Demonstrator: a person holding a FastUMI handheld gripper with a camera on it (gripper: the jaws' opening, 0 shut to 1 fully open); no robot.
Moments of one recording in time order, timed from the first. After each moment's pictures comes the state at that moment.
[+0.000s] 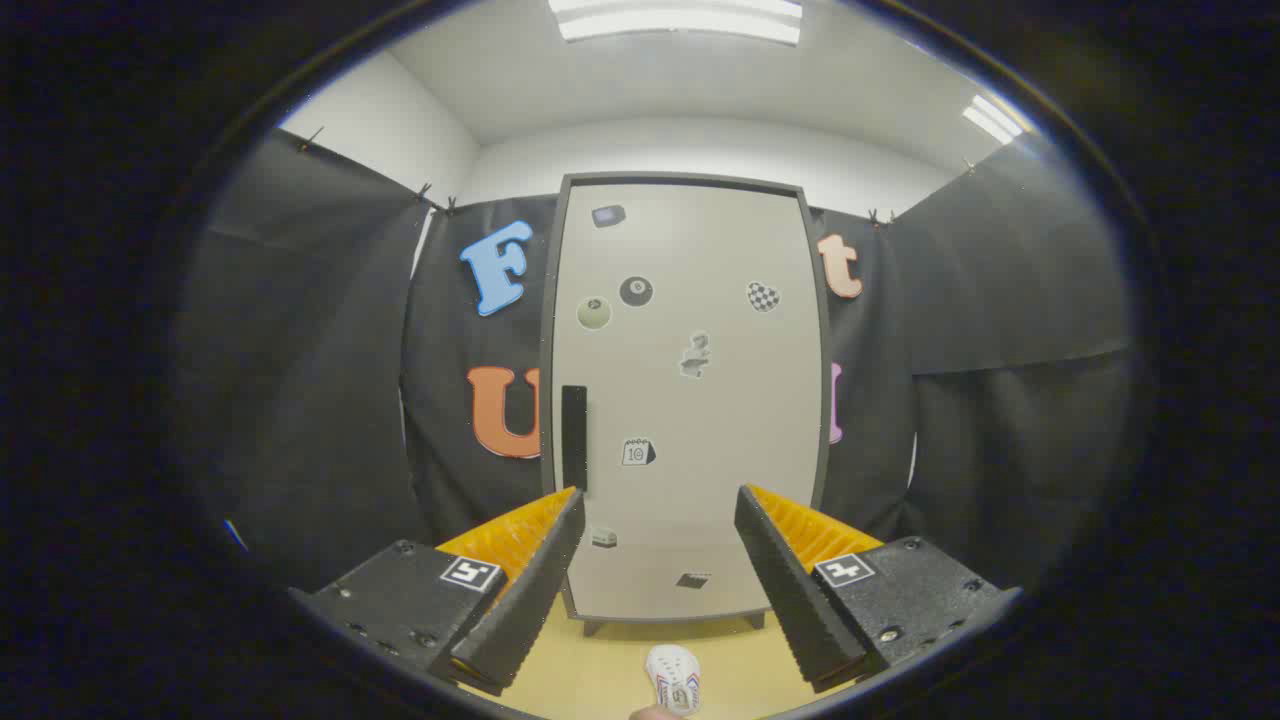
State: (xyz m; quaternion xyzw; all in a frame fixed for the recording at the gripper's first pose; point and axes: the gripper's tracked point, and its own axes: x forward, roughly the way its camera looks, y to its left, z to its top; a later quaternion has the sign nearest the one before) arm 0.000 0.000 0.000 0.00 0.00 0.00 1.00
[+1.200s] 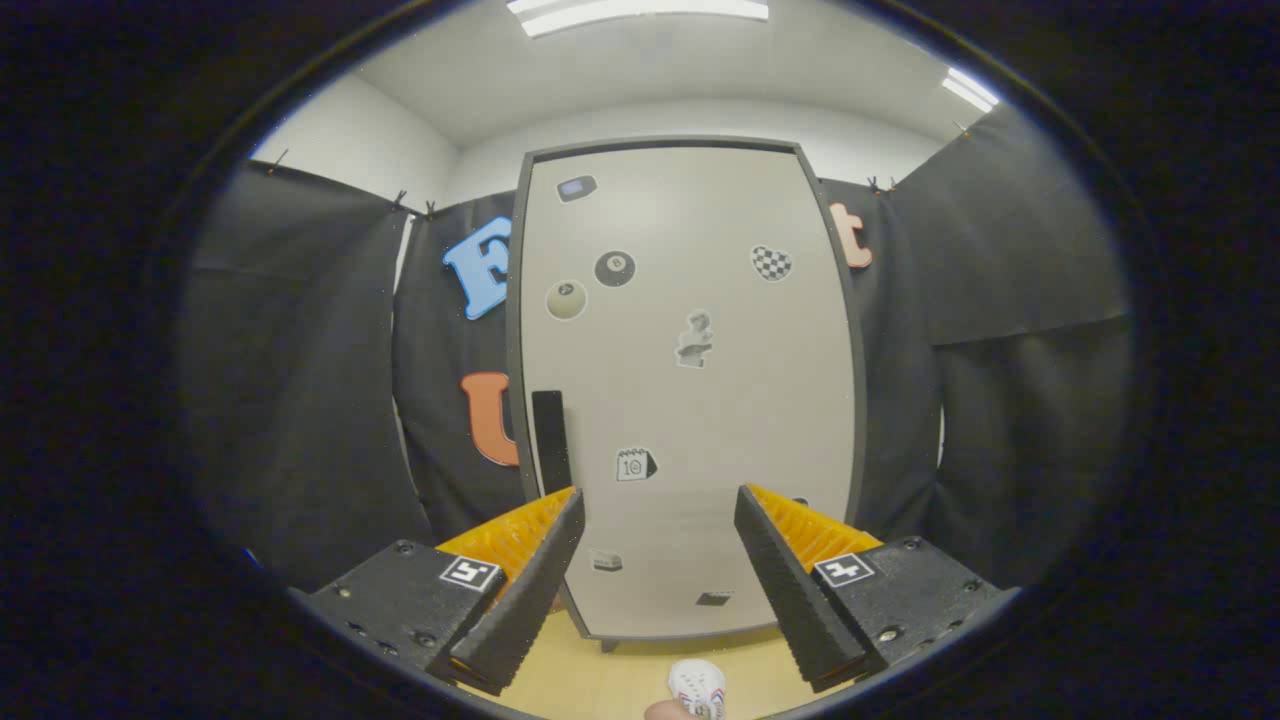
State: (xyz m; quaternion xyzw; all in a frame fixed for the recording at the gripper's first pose) arm 0.094 0.004 0.001 0.06 0.01 0.03 1.00
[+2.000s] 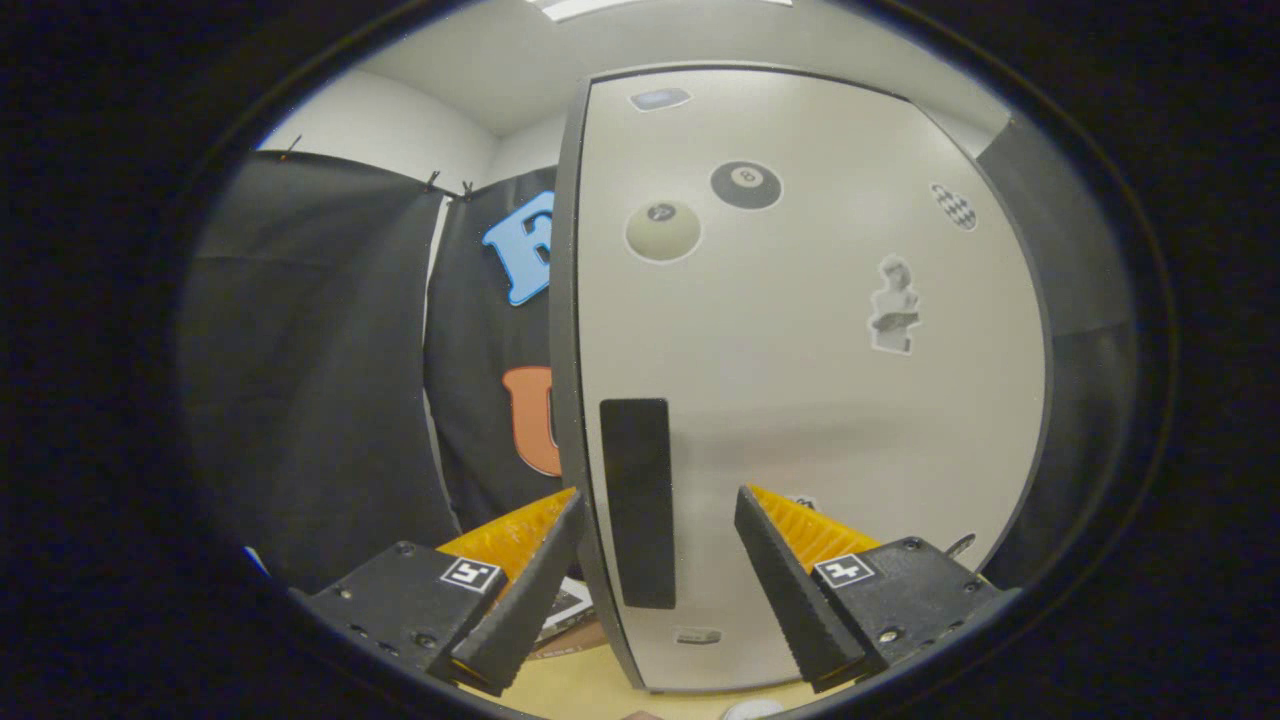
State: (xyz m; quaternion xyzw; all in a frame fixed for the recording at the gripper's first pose) arm 0.228 0.100 -0.018 0.05 0.04 0.11 0.99
